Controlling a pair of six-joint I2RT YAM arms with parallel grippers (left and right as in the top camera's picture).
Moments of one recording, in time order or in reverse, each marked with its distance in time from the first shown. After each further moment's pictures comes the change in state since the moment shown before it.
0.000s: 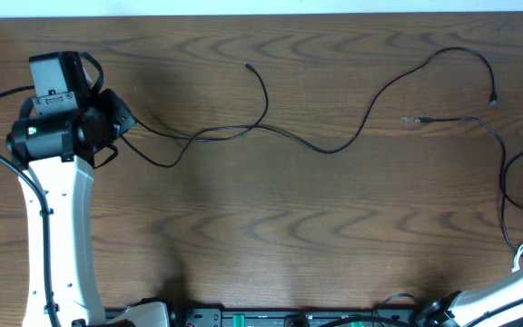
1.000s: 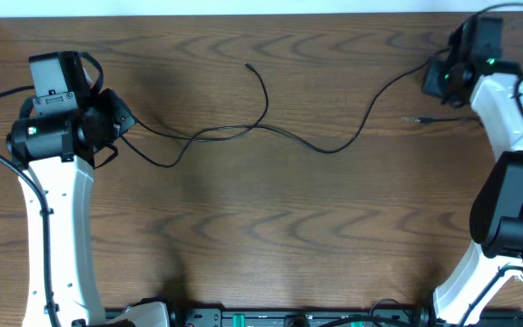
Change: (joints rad) left arm 0.000 0.000 0.000 0.000 0.000 0.000; right arm 0.708 -0.003 -0.233 0.509 -0.020 -0.066
